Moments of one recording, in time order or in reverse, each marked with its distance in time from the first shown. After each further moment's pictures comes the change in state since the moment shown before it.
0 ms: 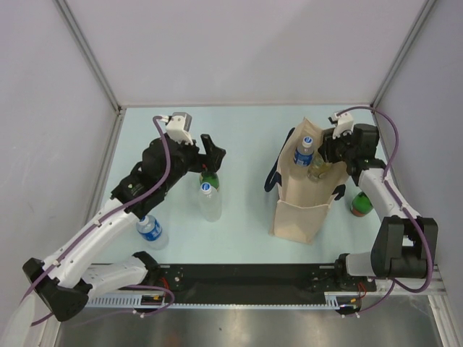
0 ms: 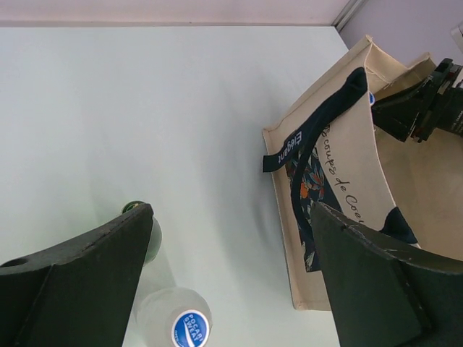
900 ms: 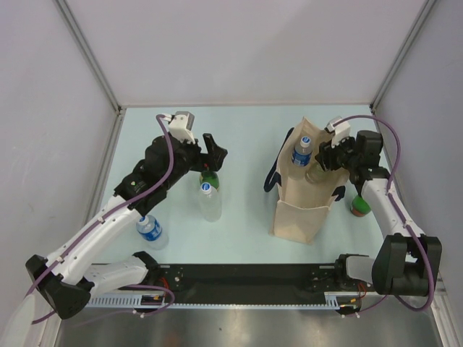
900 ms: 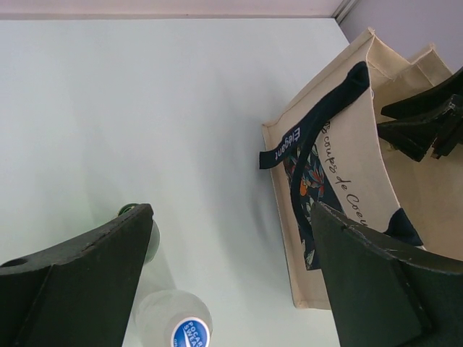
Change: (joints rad) left arm 0.017 0.031 0.000 0.012 0.034 0.001; right arm -0.010 -0.119 -0.083 -0.024 -0.132 -0.169
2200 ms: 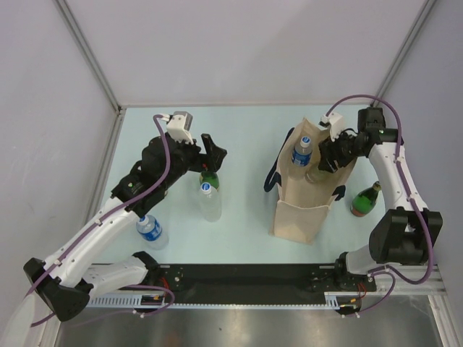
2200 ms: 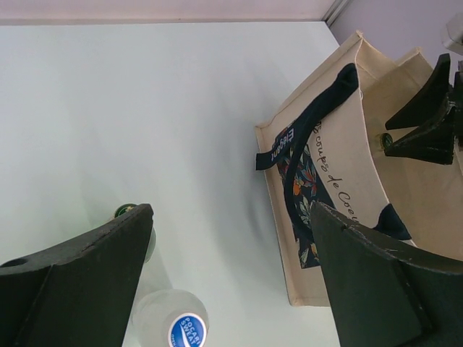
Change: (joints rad) left arm 0.005 -0.019 0.000 -0.001 0.023 0.002; right arm -0.028 0.215 0.479 -0.807 -0.085 -0.294
